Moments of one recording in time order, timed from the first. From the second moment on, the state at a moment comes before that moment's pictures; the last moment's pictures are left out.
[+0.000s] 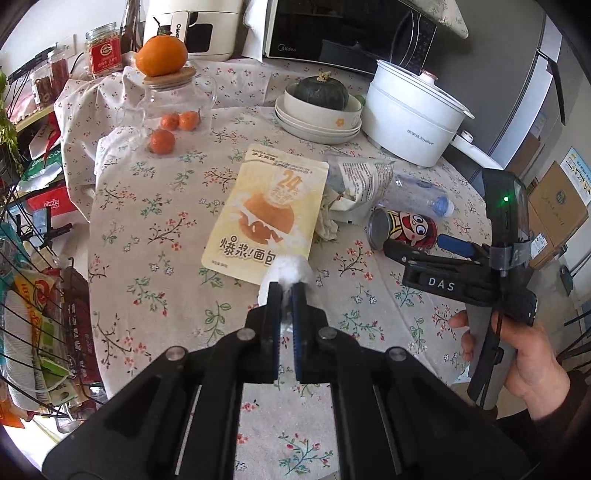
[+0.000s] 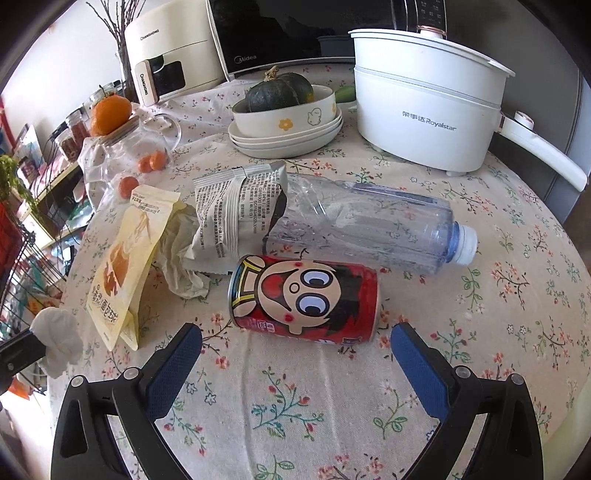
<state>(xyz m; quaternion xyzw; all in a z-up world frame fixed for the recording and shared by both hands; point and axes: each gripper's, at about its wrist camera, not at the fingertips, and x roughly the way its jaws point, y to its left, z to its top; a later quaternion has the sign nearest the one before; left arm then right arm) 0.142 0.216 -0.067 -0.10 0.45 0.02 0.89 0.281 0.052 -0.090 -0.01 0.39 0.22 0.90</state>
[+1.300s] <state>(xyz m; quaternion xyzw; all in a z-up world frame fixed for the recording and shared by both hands) 0.132 0.167 -0.056 -0.13 0.44 -0.02 0.89 0.243 -0.073 -0.053 0.02 0.40 0.19 0.89</state>
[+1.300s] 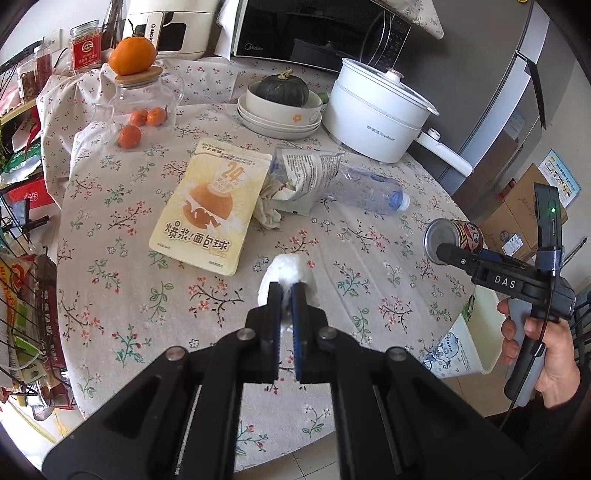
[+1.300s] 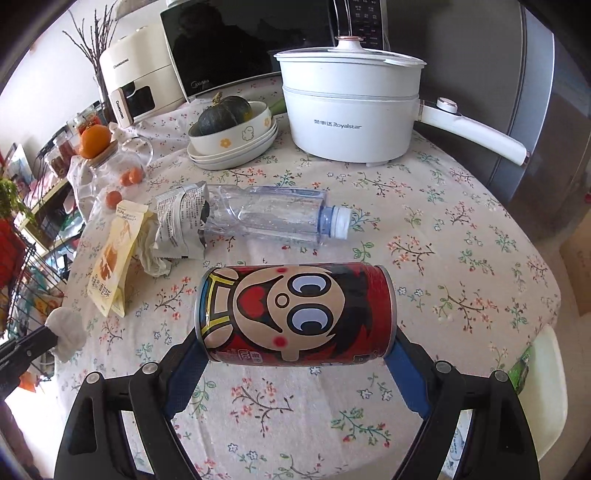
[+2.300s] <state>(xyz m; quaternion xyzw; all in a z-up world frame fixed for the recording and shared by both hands) 0.155 -0.014 -0.058 -0.07 0.44 -0.16 0.88 0.184 -0.307 -0.074 0.10 0.43 0.08 0.89</state>
